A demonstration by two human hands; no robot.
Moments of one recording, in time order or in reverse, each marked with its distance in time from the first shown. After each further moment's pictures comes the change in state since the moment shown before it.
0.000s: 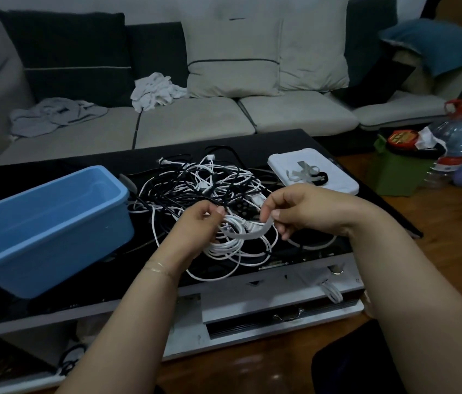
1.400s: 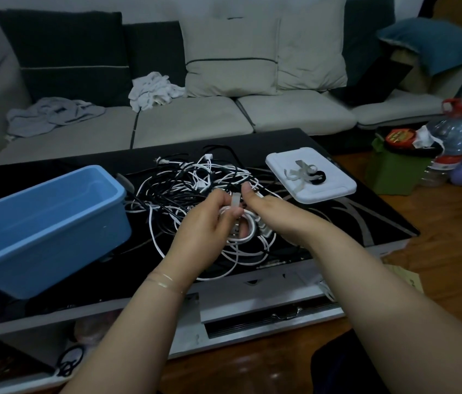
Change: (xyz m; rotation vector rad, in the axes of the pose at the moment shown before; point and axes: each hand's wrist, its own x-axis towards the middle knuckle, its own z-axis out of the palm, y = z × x) left_hand -0.022 0.015 0.008 0.400 0.035 0.479; right_hand 0.046 0.018 0.032 -0.044 0.187 0.142
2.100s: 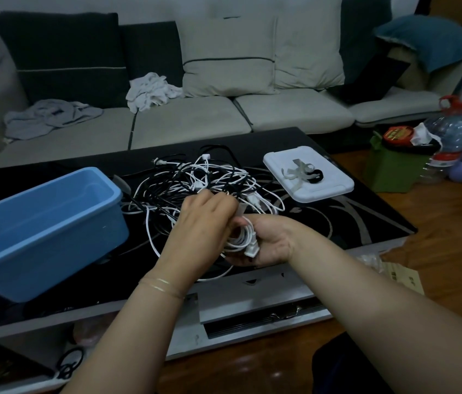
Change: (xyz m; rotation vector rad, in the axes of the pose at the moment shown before) left_hand 0.000 0.002 -0.003 0.458 0.027 0.383; right_hand 0.002 0.004 0.027 0.791 -0.331 0.338
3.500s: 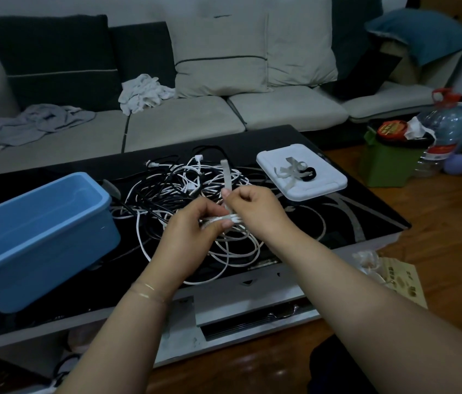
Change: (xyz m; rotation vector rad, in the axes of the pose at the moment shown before) left_hand -0.001 0.002 0.003 -0.596 -0.013 -0.491; right_hand -0.006 -0.010 0.001 -0.518 0.537 -0.765
